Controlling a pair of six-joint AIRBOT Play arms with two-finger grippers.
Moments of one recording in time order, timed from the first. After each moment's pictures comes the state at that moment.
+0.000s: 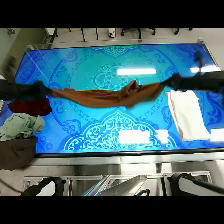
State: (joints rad) left arm 0.22 -1.11 1.38 -2.21 1.22 1.74; right arm -0.26 -1.27 1.31 2.58 -1.17 -1.98
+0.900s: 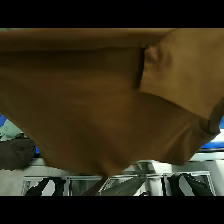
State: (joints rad) left arm 0.35 -0.95 1.81 -2.14 1.37 1.70; right arm -0.36 -0.88 1.58 2.51 -1.12 -1.98
